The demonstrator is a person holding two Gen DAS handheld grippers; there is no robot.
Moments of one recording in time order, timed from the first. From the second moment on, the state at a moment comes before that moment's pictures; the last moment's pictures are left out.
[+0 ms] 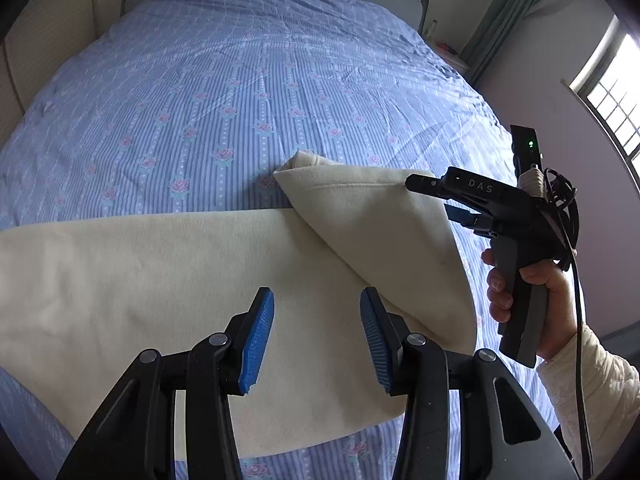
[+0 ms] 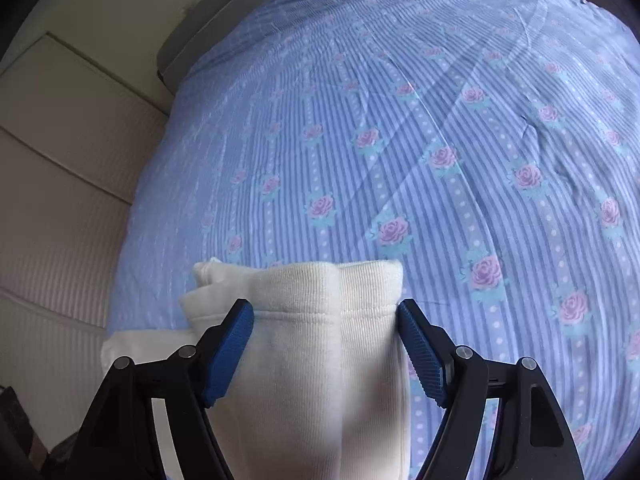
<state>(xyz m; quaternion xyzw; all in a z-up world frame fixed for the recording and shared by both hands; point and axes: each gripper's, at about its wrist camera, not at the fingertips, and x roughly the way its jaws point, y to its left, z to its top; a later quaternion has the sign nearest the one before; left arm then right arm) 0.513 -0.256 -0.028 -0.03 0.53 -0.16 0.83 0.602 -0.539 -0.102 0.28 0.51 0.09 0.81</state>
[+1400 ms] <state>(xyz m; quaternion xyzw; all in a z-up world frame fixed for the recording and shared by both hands) 0.583 -0.225 -0.045 -0.10 0.53 -0.16 0.83 0.566 -0.514 -0.060 0.20 0.47 0.06 0.86</state>
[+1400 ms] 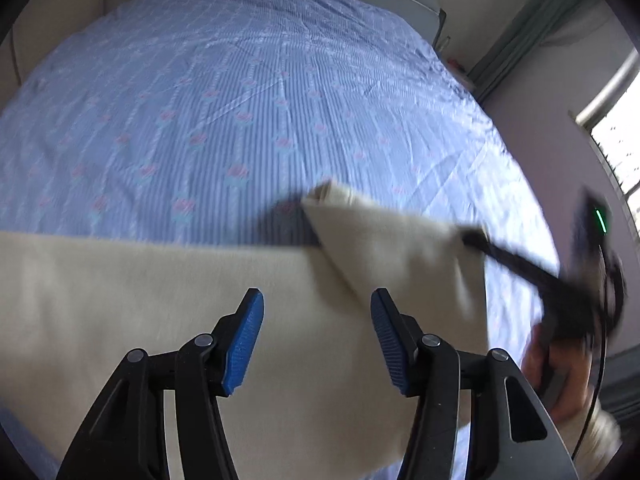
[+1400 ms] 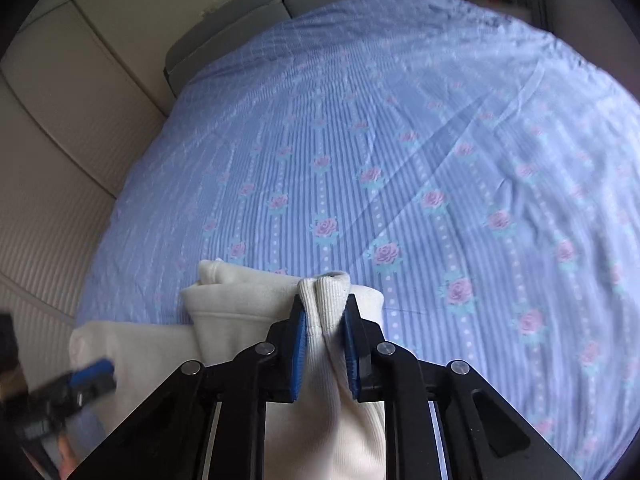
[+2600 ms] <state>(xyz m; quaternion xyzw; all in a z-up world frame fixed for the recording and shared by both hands) 0.718 -0.286 -0.104 -0.07 0.62 -0.29 0.72 0.489 -0.397 -0.049 0.24 0.52 0.12 0.81</state>
